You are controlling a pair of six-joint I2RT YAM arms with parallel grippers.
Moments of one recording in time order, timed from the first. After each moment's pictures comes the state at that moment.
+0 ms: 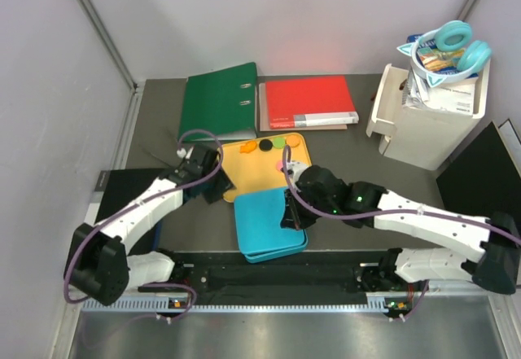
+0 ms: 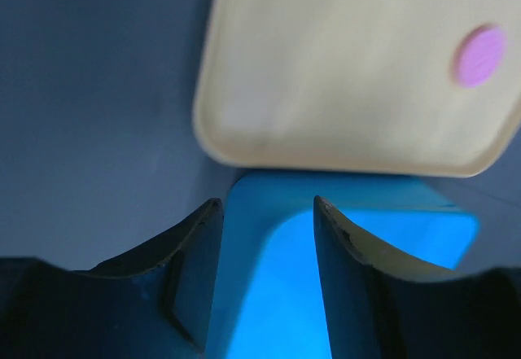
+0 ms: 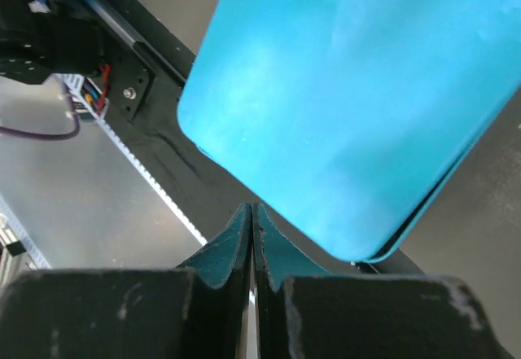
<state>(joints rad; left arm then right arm) -0.45 1.23 0.80 -0.54 -0.03 -1.00 1.08 1.13 0.90 -0.53 -0.13 0.63</state>
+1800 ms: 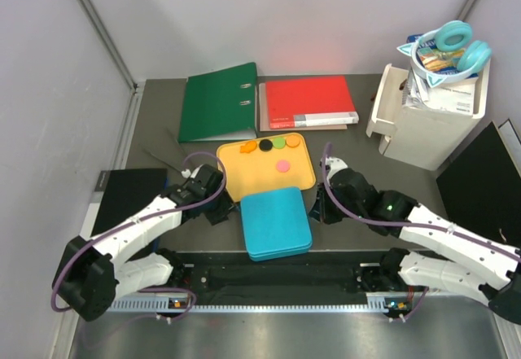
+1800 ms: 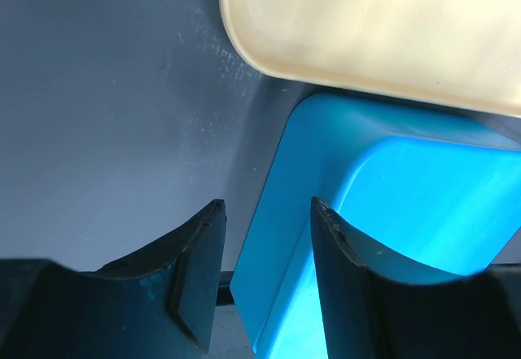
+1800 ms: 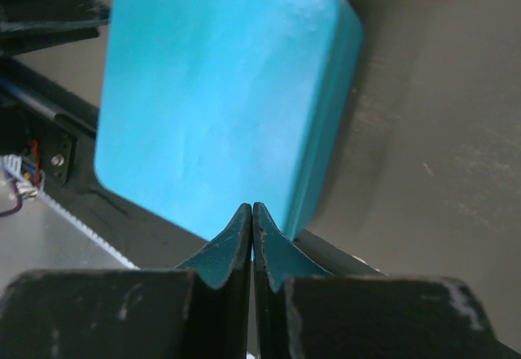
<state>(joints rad) -0.59 1.09 0.61 -0.59 -0.02 -1.14 0.93 0.91 0.74 -0.59 0.02 0.65</state>
